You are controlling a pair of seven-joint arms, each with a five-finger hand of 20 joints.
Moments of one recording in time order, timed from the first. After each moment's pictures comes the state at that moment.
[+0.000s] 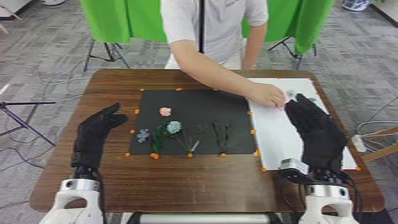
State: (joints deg) left arm 119.5 -73.4 -94.7 -114.6 66.7 3.5 17.1; right arm -123.5 -77.3 90.8 -121.2 -63.7 7.2 -22.0
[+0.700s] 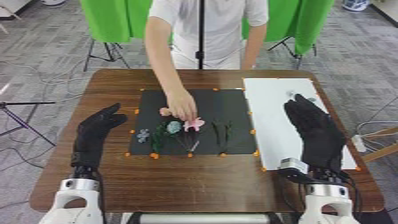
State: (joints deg) left arm 119.5 -73.0 -94.7 -114.6 66.6 3.5 17.2; right arm -123.2 -77.1 90.6 -121.2 -63.7 7.4 -21.9
